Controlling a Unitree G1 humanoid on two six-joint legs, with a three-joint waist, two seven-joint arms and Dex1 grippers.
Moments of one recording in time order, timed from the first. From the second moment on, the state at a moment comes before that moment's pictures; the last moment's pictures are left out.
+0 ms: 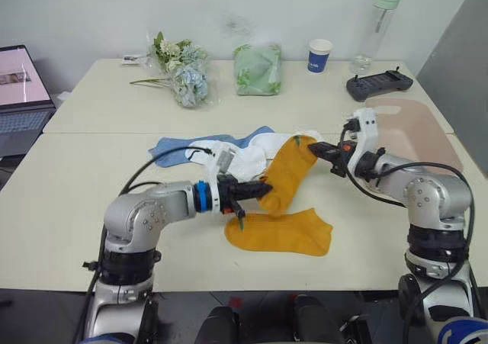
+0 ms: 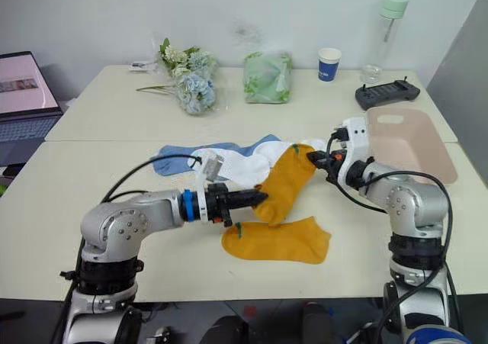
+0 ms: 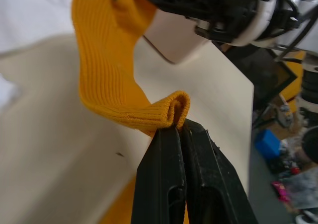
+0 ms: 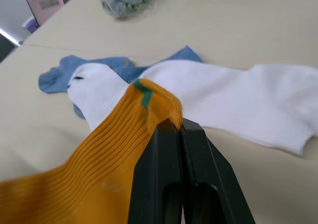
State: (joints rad) left arm -0.40 0.33 0.07 -0.34 -0.77 1.30 -0.65; right arm -0.64 -0.36 -0.13 -0.08 0.56 1.09 0.41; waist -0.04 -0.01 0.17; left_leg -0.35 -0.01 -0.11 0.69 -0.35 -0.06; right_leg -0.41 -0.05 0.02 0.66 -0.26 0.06
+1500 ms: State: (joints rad) left arm -0.89 0.34 -0.25 0.66 -0.21 0.24 -0.94; right arm -0.23 -0.74 0.21 -0.48 0.45 0.77 0.87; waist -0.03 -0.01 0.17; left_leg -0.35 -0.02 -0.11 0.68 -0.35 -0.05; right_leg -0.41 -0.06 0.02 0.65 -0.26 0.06
